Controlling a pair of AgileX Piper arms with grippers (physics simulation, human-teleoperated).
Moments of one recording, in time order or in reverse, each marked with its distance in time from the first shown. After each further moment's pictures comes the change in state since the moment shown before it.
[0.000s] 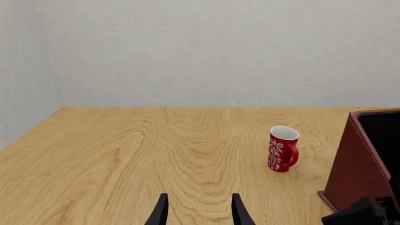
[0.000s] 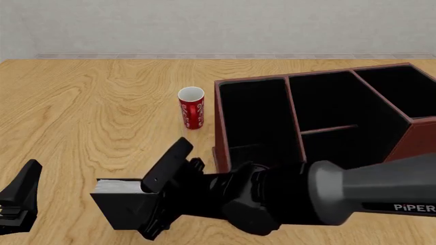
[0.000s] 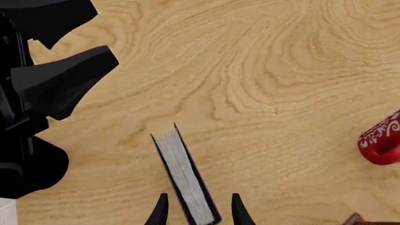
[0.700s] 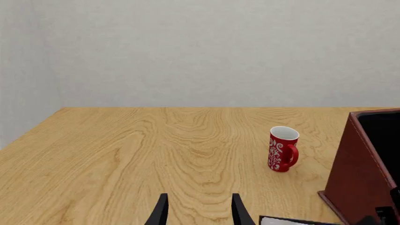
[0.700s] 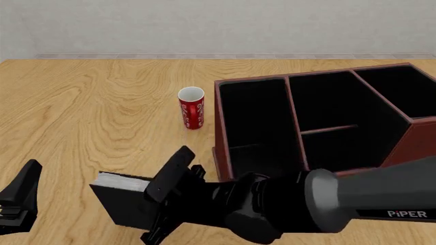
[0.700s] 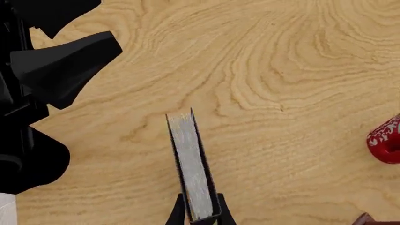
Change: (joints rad) left arm 0.000 0.000 0.000 0.000 0.000; right arm 0.009 0.018 0.044 -0.073 0.025
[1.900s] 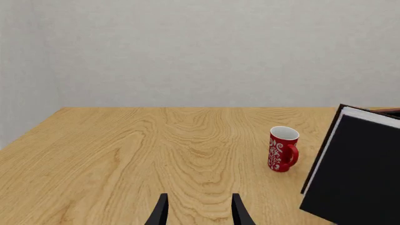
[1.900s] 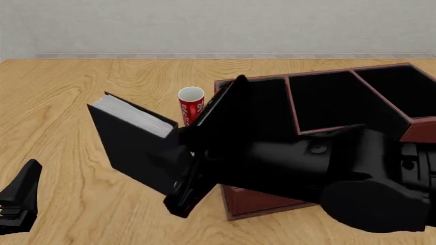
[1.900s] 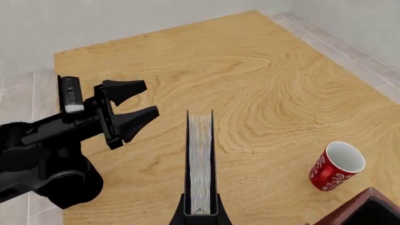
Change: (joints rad) left arm 0.000 0.000 0.000 0.000 0.000; right arm -0.010 -0.450 0.023 0.171 -0.061
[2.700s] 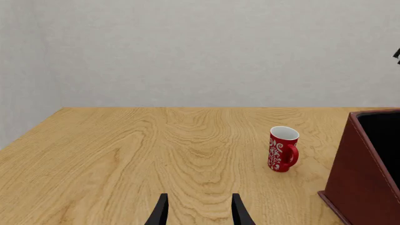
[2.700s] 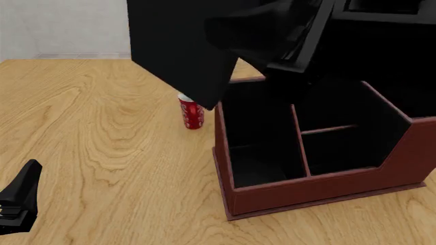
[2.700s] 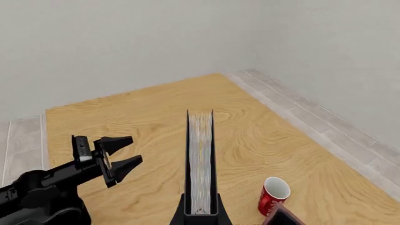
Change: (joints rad) left arm 0.000 0.000 0.000 0.000 0.000; right arm -0.099 -0.293 -0.250 0.332 -0.065
